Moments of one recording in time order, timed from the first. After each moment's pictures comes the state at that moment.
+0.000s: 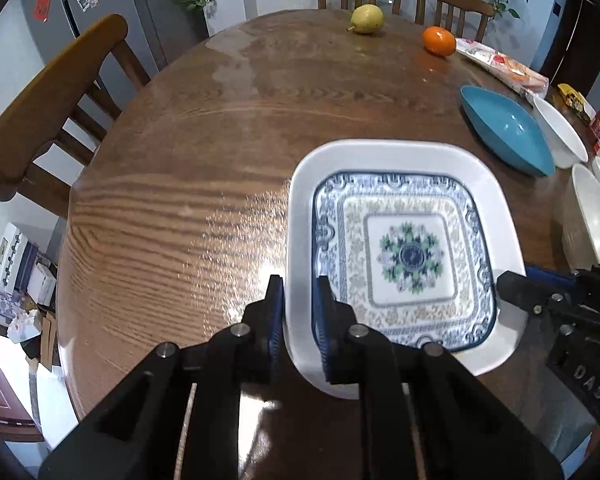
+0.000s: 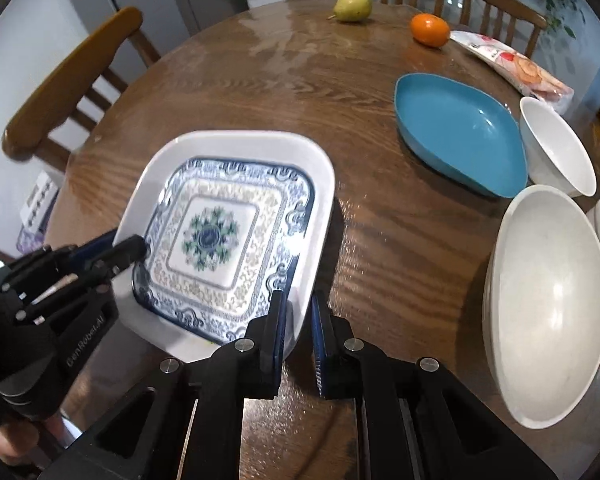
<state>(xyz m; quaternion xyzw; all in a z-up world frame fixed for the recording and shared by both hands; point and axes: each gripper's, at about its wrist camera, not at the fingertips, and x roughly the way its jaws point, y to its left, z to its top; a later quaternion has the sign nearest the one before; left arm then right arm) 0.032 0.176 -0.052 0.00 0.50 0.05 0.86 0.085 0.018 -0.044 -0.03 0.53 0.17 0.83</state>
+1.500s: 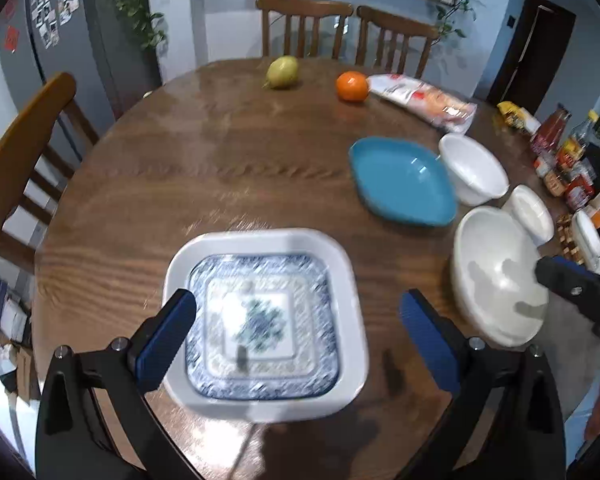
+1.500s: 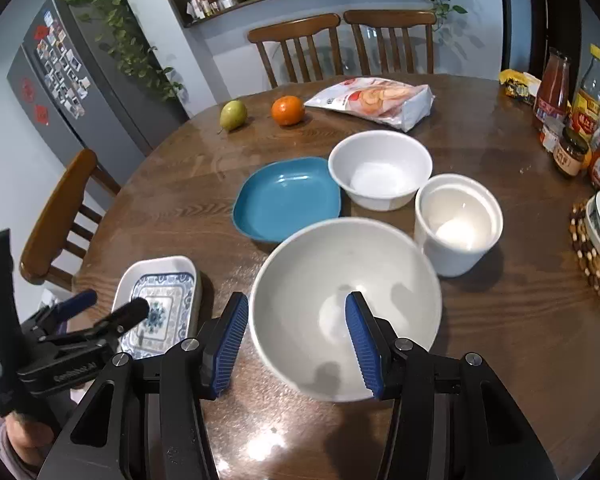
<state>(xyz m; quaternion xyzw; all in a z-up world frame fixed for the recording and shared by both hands) 0.049 0.102 0.010 -0.02 0.45 -0.05 0.89 0.059 -0.126 0.022 0.11 0.43 0.09 0.89</state>
